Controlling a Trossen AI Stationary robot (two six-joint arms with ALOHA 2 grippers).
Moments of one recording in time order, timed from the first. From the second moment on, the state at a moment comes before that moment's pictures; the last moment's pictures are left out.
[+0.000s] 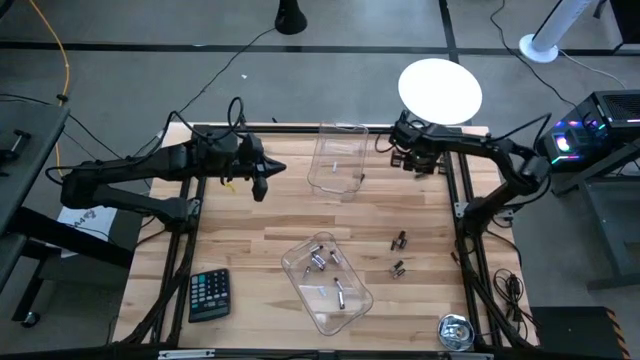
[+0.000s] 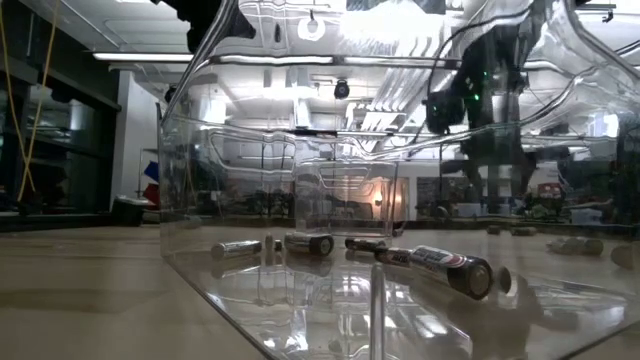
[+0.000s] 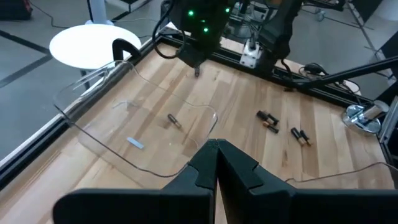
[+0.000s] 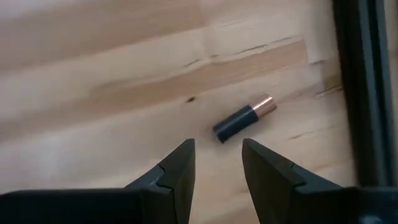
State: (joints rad) left arm 0.19 1.04 0.99 -0.40 -0.06 -0.21; right arm -0.71 1.54 0.92 -0.94 0.24 1.09
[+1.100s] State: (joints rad) left arm 0.18 0.90 0.99 -0.38 -0.14 -0.02; right arm -0.66 1.44 0.75 -0.68 0.33 1.27
